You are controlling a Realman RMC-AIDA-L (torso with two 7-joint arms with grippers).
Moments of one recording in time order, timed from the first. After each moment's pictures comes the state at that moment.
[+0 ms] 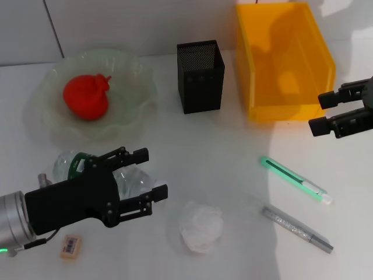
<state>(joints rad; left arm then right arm) -0.31 -2.07 1.25 0.60 1.38 1.54 -1.06 0.52 2.01 -0.64 -1.47 -2.14 -2.05 2.15</state>
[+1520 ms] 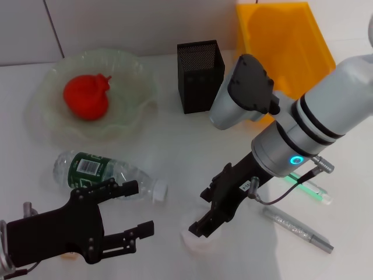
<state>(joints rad) -0.25 -2.04 1.23 0.60 1.45 1.64 -1.08 0.65 2.09 -1.57 -1.15 -2.25 -1.46 2.35</state>
